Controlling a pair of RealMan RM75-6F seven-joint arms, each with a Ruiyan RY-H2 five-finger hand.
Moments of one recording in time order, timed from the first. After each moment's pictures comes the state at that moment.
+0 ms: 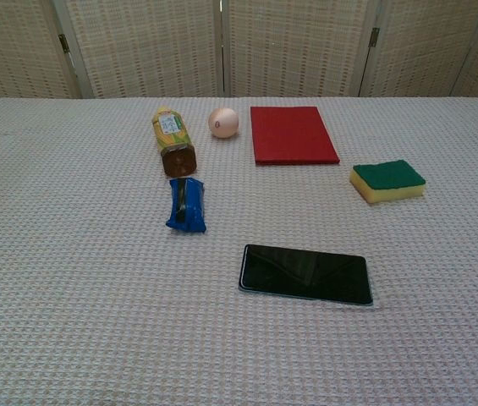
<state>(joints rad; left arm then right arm) -0.09 -1.14 -0.06 -1.70 1.48 1.51 0.14 0.08 -1.05 0.03 -1.70 -1.59 1.51 -0.03</state>
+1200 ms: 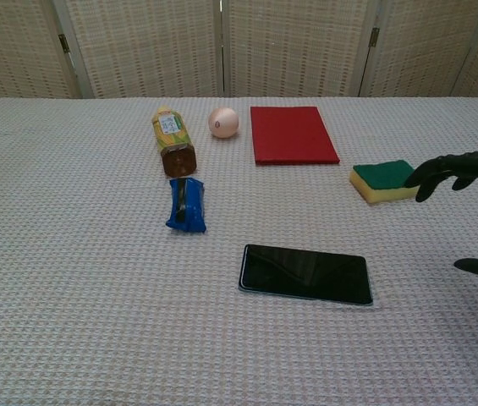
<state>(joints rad) -0.05 -1.11 -0.04 -1.69 1.53 1.58 0.07 0.32 -1.33 0.03 -1.66 -1.63 1.16 -0.12</state>
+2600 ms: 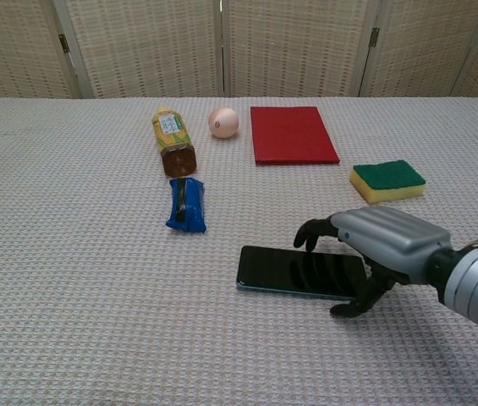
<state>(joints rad) -0.03 -1.12 -0.04 -1.61 1.51 1.56 0.01 0.51 -1.68 0.08 -1.53 -1.28 0.96 -0.44</state>
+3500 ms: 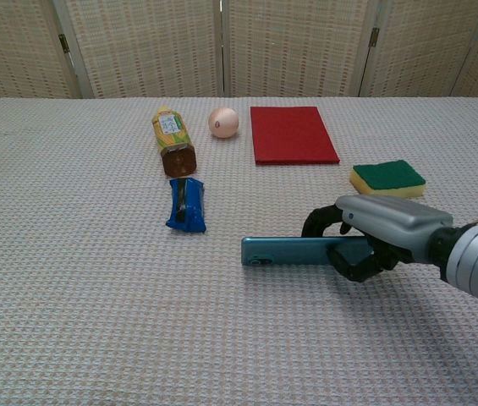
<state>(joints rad) -0.03 -1.12 -0.04 -1.61 1.50 1.55 0.01 0.56 -1.62 0.11 -1.58 -1.19 0.93 -0.36</state>
